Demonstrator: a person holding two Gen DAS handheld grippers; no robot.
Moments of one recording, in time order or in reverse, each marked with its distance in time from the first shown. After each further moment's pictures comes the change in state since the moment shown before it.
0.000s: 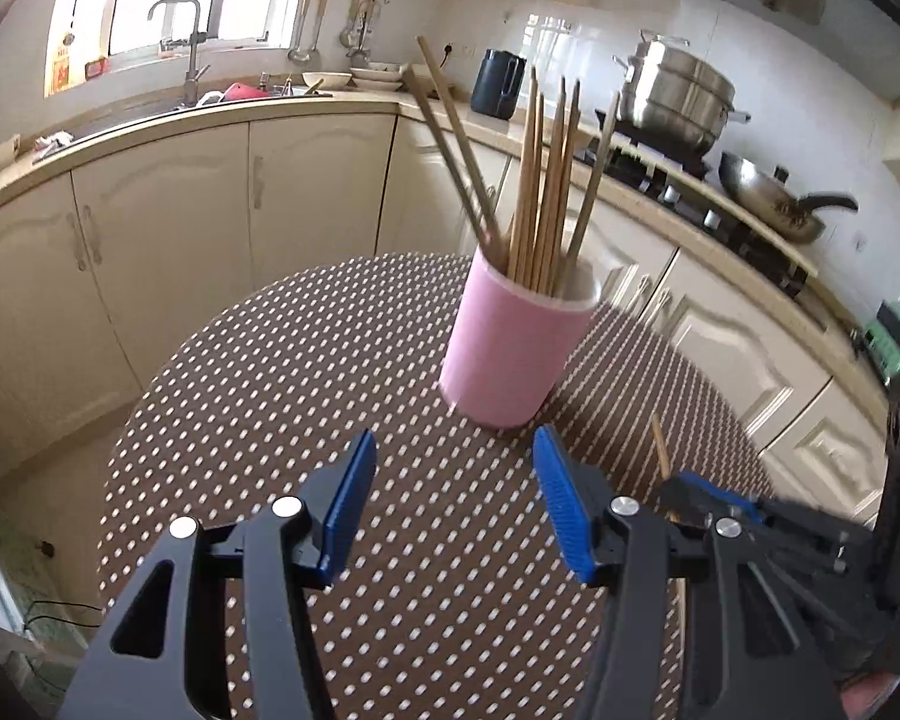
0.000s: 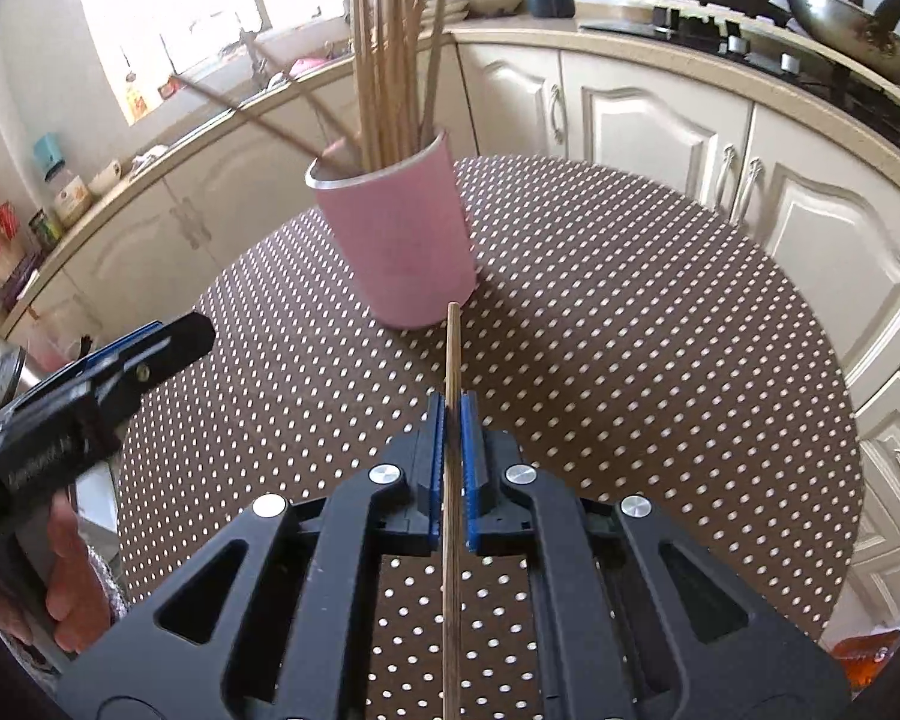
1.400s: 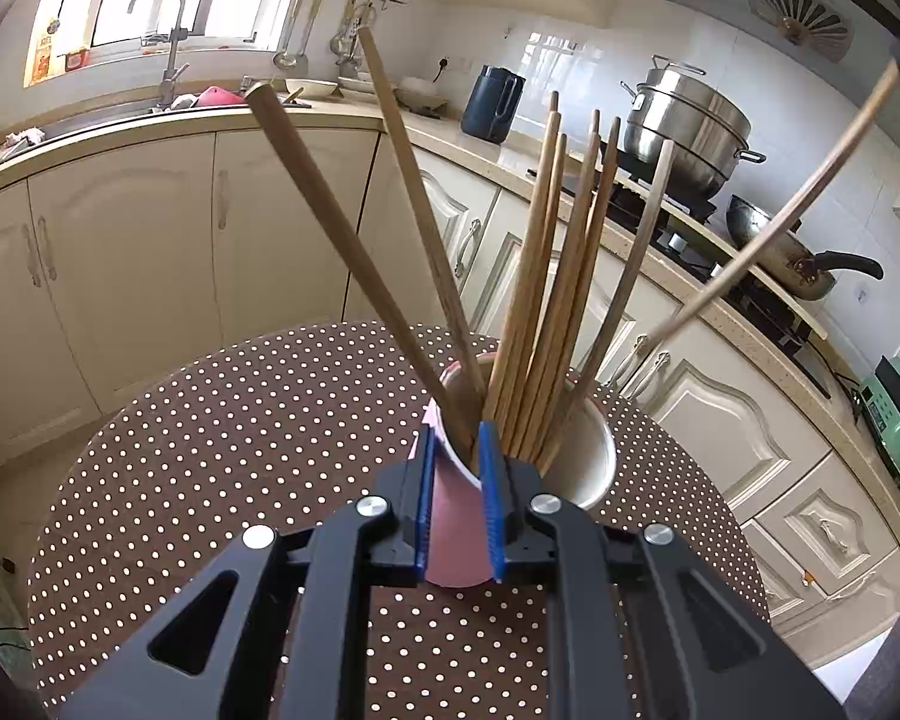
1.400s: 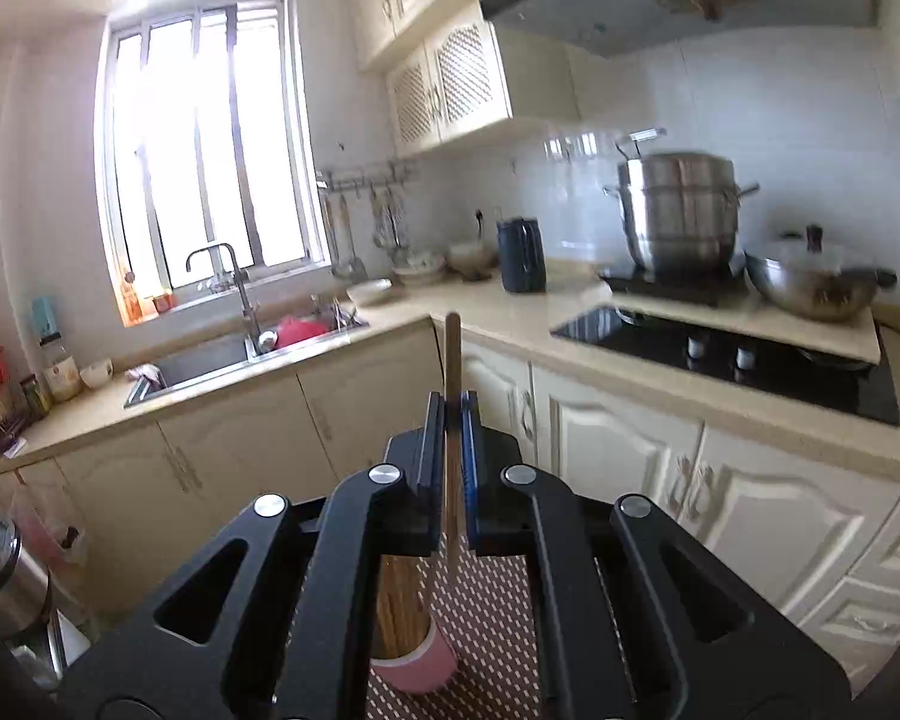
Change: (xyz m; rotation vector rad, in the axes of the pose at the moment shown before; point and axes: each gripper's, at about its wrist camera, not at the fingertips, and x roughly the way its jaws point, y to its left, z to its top) left arm 0.079 -0.014 0.067 -0.035 -0.041 -0.043; right arm -0.124 0.028 0.205 -0.029 -0.560 -0.053
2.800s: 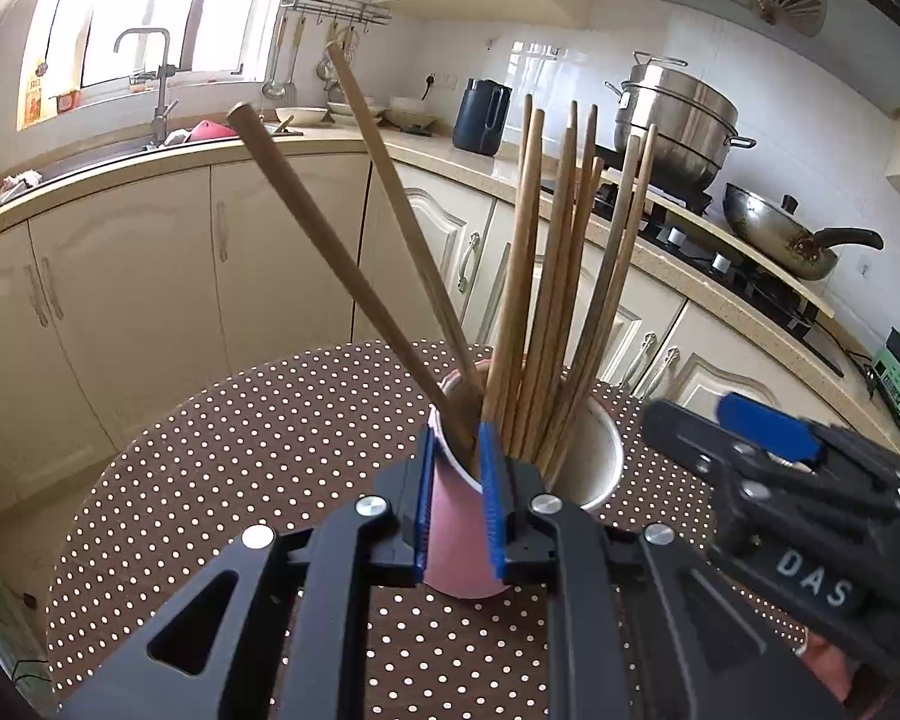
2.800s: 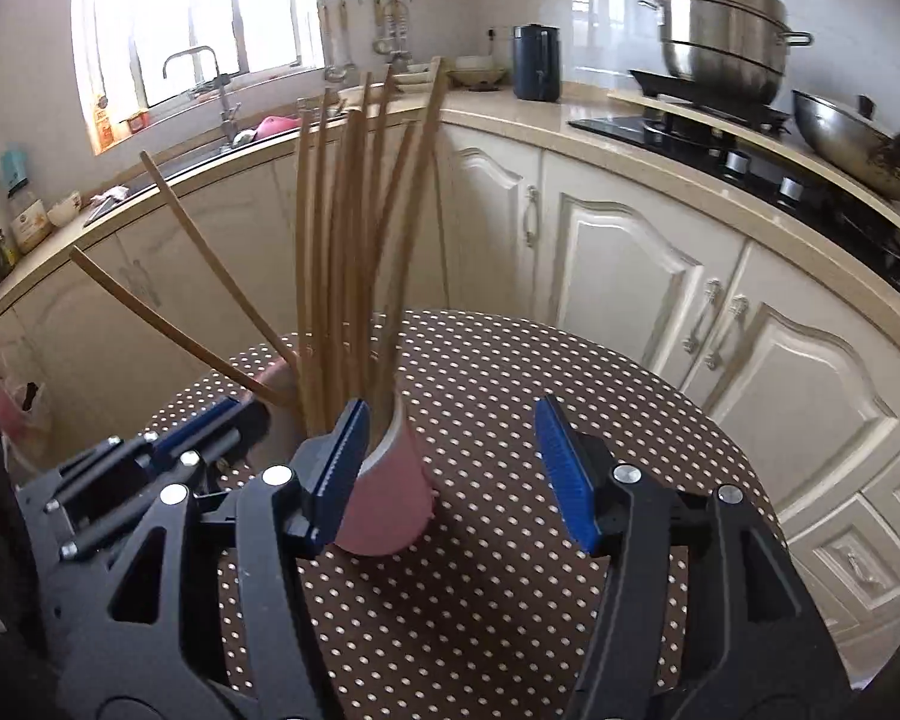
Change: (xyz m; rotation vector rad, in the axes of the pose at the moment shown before) left arm -0.002 -0.015 -0.007 0.073 -0.045 0.038; right arm 0.087 -0.007 -0.165 -0.074 0.406 -0.075
